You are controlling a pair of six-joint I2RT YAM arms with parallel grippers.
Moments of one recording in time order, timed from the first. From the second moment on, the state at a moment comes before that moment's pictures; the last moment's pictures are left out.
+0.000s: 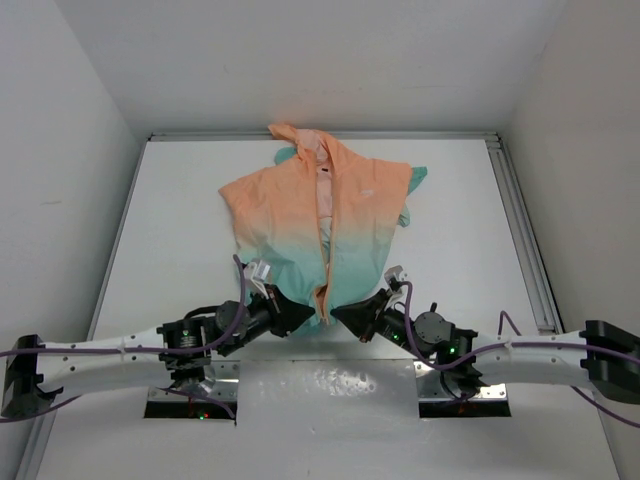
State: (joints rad) left arm -1.27 0.60 0.32 0.00 -0.40 -0.95; right arm 1.29 0.80 0.05 0.76 0.33 0.60
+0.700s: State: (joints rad) left arm -1.27 0.60 0.32 0.00 -0.41 -0.96; right arm 1.30 0.78 0.05 0.76 0.34 0.60
